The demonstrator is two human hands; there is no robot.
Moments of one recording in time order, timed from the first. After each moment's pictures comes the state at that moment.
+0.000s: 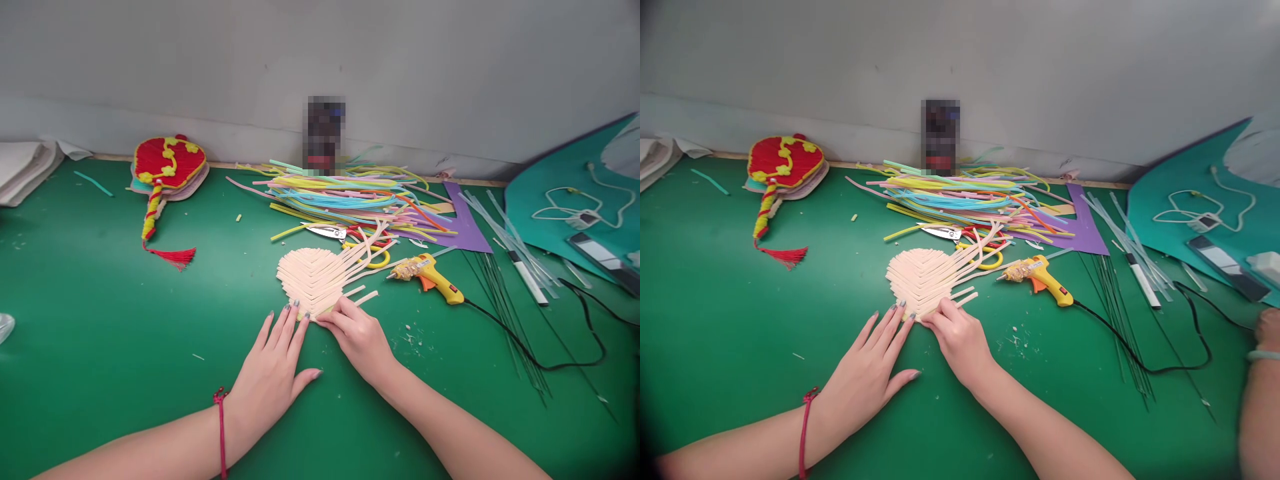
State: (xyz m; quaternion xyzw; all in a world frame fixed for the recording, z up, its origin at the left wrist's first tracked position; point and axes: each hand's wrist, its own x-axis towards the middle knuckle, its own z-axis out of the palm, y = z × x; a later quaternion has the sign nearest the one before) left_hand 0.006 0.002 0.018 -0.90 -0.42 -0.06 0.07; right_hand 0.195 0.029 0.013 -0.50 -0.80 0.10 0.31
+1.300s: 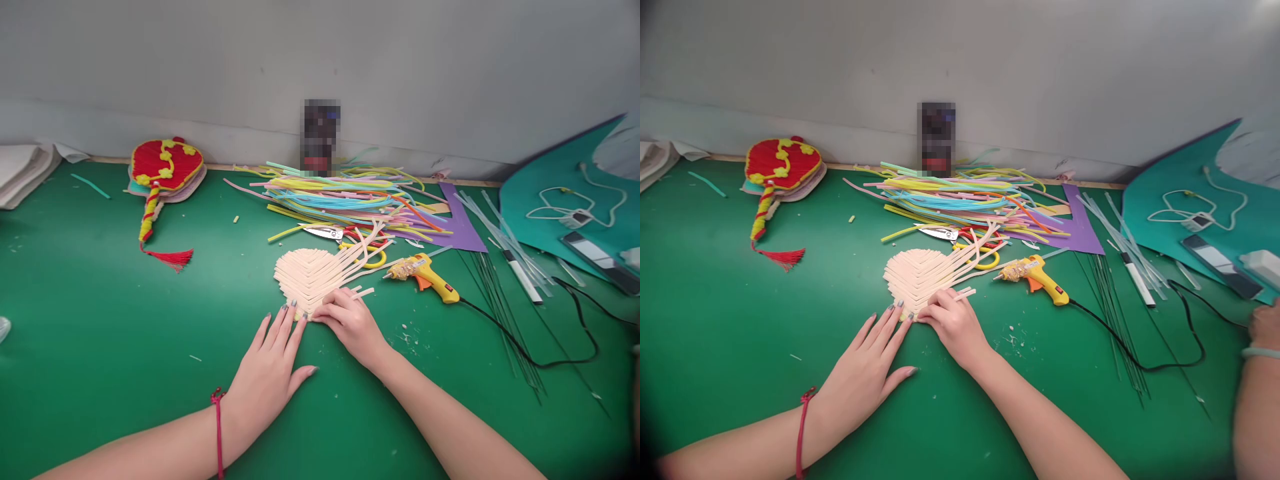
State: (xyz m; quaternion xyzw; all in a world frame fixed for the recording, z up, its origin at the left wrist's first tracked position) left_hand 0.006 0.004 0.017 -0.90 -0.41 -0.06 0.10; right_hand 0.200 0.050 0.013 -0.43 -0.83 0.12 0.34
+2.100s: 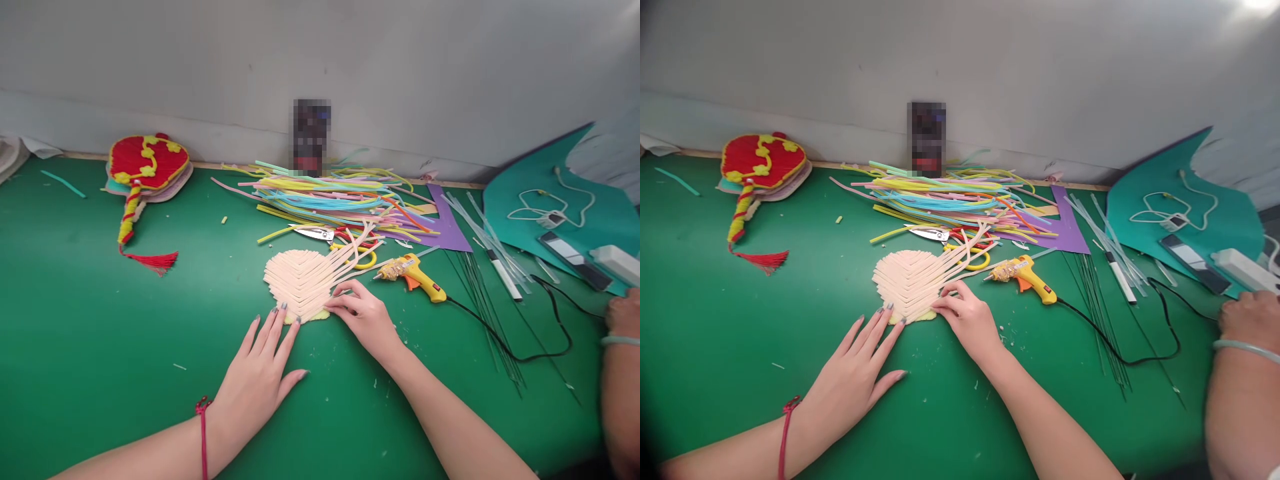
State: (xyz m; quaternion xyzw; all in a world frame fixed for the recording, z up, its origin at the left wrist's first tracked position) left_hand 0.006 0.006 0.015 -0.90 -0.41 -0.10 0.09; right_hand 0.232 0.050 0.017 -0.55 -0.74 0.21 0.32
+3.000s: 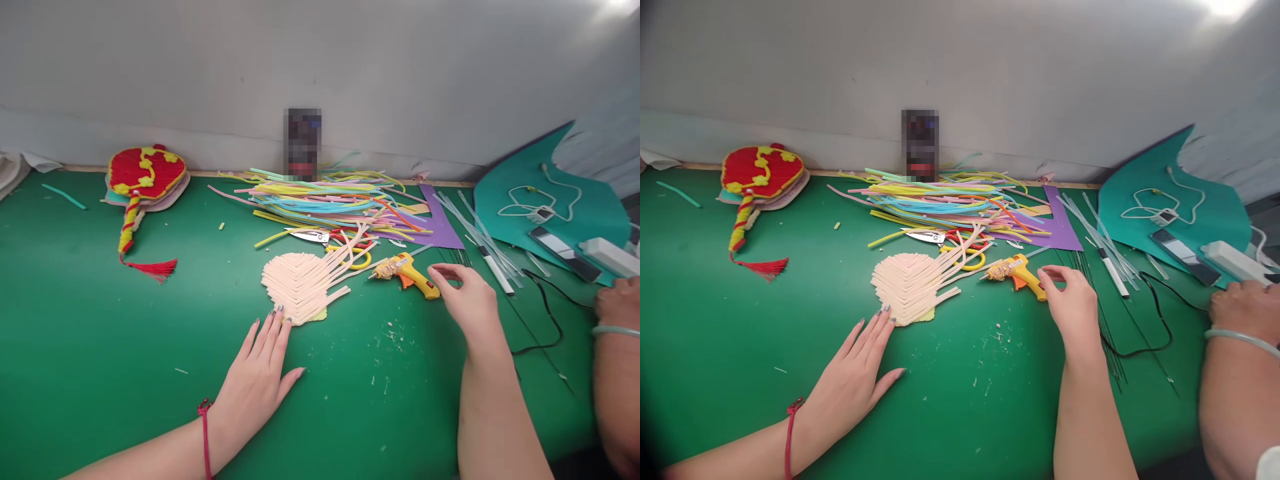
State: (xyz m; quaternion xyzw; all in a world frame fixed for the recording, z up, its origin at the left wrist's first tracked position) left_hand 0.005 0.004 0.014 -0.90 -0.42 -0.11 0.10; right_hand 0.367 0.052 0.048 -0.83 -0.47 0.05 0.29
